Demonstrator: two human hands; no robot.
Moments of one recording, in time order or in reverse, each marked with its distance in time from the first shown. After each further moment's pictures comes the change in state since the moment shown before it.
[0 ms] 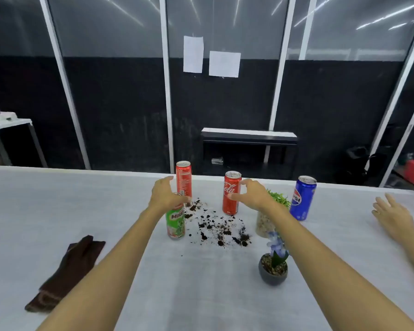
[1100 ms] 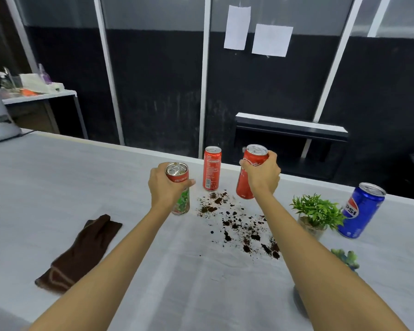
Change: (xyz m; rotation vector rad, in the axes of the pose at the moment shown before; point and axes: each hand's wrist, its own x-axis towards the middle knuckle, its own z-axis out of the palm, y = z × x) left_hand 0.018 -0.042 0.000 -0.262 0.470 -0.114; right_hand 0.093 -0.031 0.070 0.443 0.500 0.053
